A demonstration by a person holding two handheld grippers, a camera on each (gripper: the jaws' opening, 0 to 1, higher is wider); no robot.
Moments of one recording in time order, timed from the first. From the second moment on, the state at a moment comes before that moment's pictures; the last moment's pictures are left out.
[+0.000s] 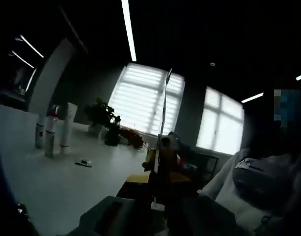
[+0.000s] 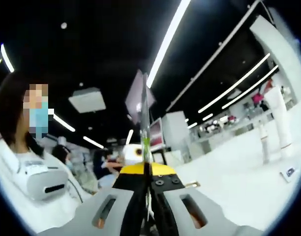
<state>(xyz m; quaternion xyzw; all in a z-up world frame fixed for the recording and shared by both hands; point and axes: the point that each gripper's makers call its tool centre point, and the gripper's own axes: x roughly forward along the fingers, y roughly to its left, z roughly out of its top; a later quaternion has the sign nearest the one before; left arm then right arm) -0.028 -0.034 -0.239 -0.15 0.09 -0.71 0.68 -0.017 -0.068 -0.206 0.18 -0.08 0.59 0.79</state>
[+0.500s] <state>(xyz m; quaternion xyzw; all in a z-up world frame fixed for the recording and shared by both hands) -0.035 -0.034 -0.245 -0.14 0.08 -0.71 0.68 -0.018 -0.063 -0.202 0.19 -0.08 0.58 0.79</state>
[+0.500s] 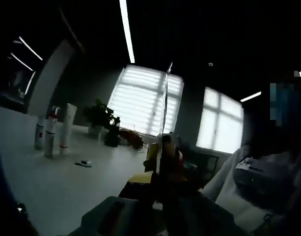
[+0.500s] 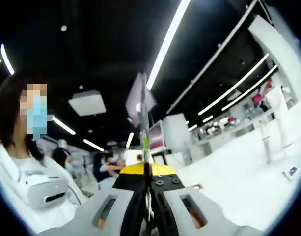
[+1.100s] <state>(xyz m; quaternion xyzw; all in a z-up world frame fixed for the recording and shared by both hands) -0.036 -0.027 -0.238 -0.10 0.06 -0.71 0.70 -0.023 -0.056 -0.205 0.18 -0.07 0.60 0.78</state>
